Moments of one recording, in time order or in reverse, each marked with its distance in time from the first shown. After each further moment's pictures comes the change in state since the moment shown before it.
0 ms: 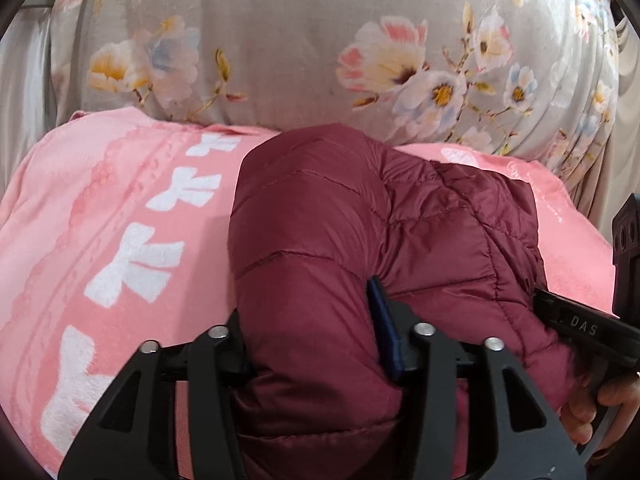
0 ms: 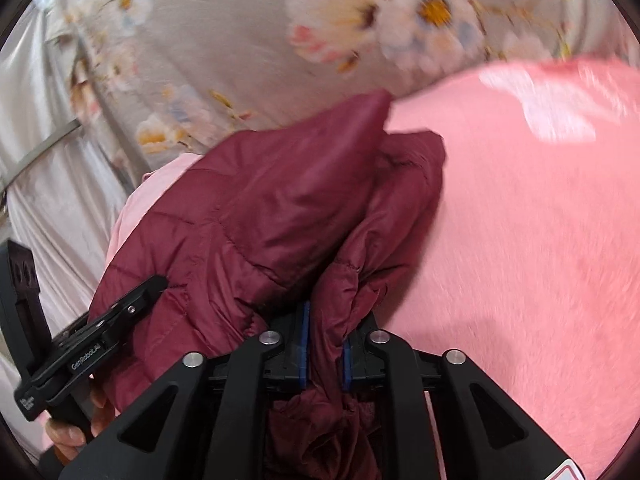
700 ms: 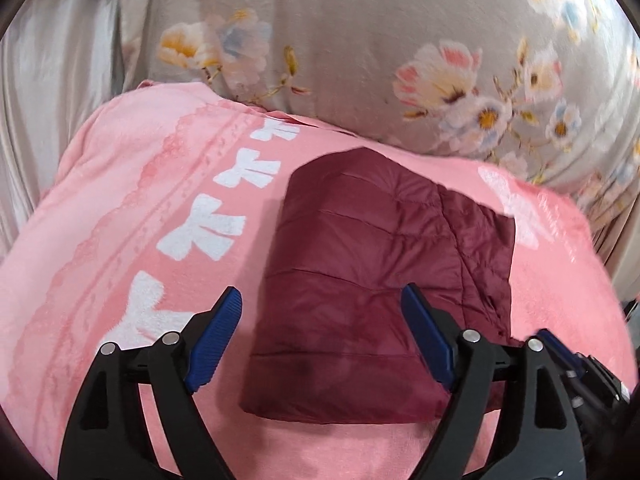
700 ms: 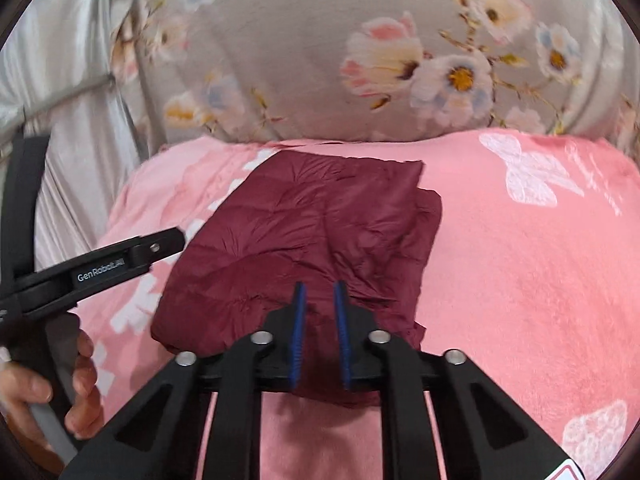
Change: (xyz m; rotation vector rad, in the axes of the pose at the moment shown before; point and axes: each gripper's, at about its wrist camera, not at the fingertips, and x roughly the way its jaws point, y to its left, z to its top) left arm -0.071 -0.011 0.024 -0.155 0.086 0.163; right arm -0.076 0.098 -0.027 -0.266 -0.046 -0.167
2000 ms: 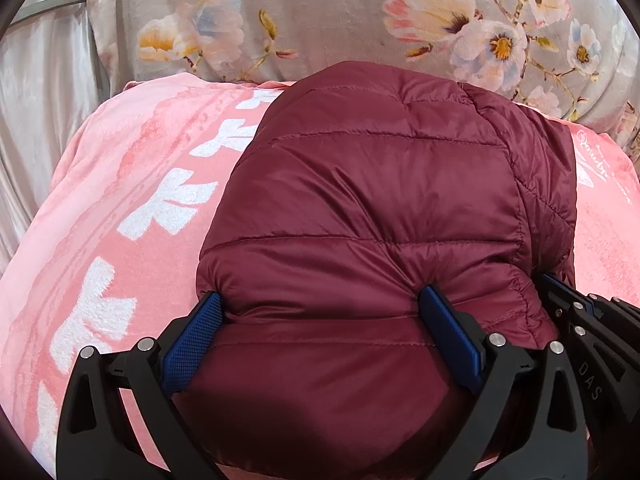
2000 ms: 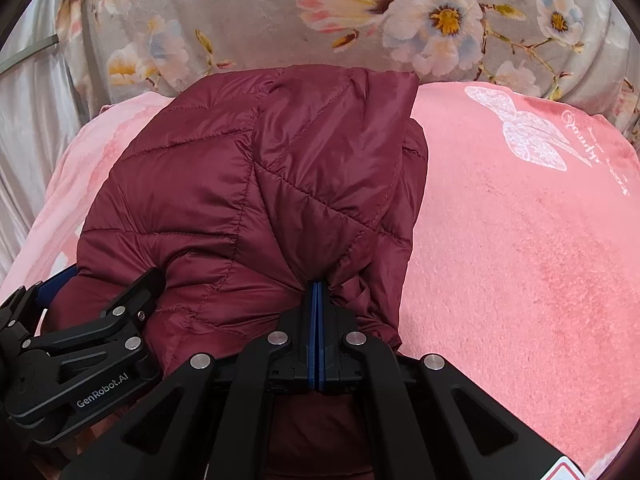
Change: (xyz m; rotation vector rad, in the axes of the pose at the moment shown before) left arm 0.087 -0.043 -0.045 0.108 0.015 0.147; right arm 0.100 -0.038 -0.014 0.021 0.126 -0.115
